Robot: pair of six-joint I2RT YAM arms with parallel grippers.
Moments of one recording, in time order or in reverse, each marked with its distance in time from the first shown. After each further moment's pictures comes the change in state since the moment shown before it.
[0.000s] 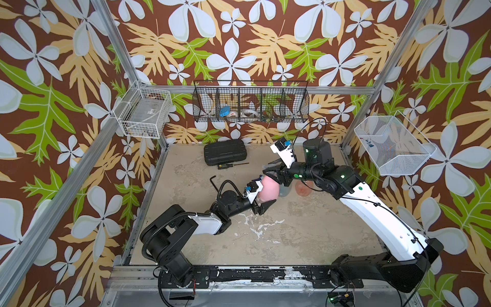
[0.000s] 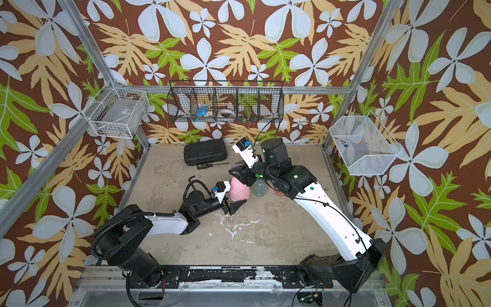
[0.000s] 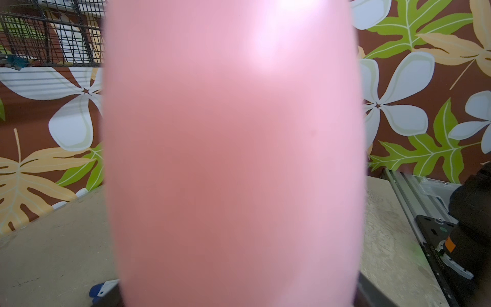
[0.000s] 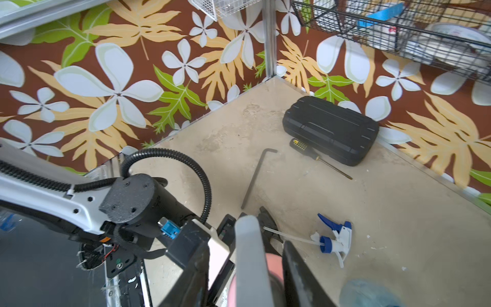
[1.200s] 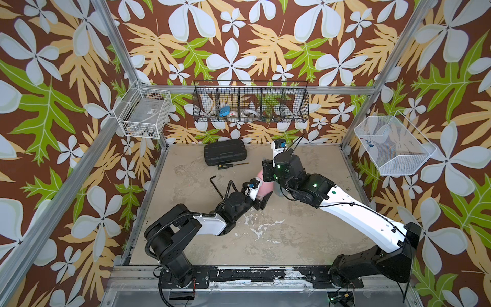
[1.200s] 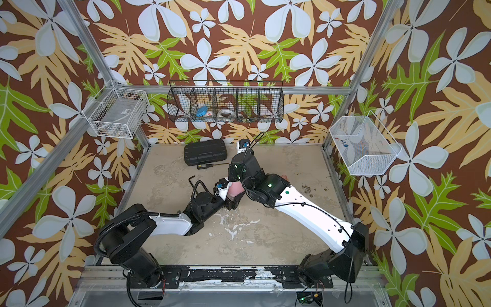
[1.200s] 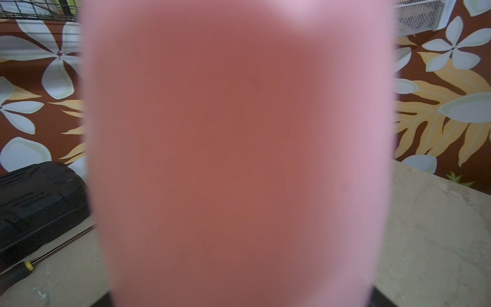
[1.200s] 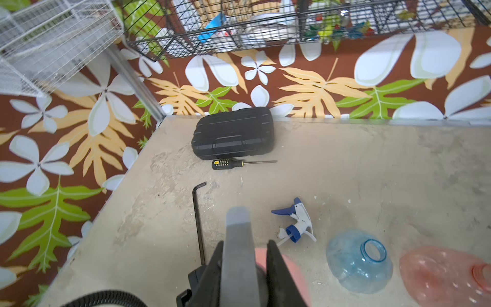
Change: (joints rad) left arm -0.066 0.034 0.037 -0.100 -0.470 0.006; right arm 0.254 0.105 -0.042 0.137 0.816 0.565
